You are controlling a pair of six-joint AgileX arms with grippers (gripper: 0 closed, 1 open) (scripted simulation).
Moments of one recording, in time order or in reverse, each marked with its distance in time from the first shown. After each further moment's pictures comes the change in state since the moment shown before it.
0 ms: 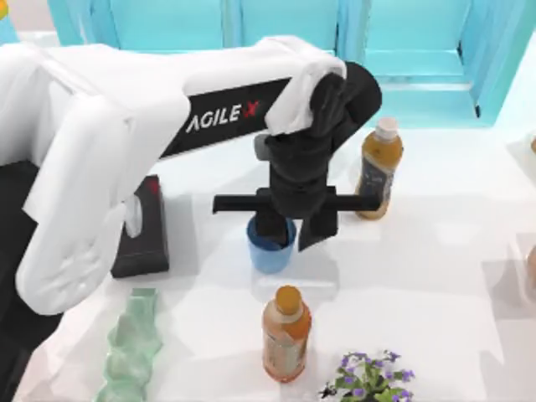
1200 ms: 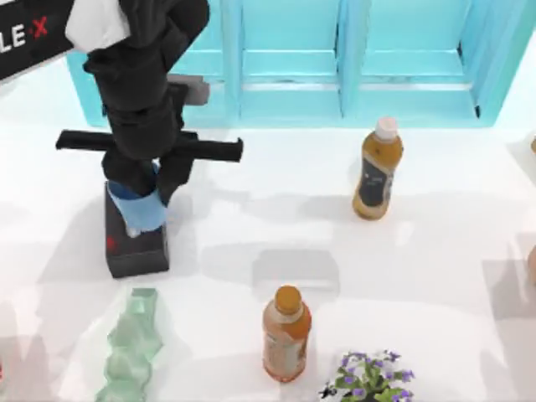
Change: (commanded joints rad) left arm 0.305 -0.357 -0.215 -0.153 0.032 0.425; right arm 0.000 0.000 0.000 0.000 0.000 0.000
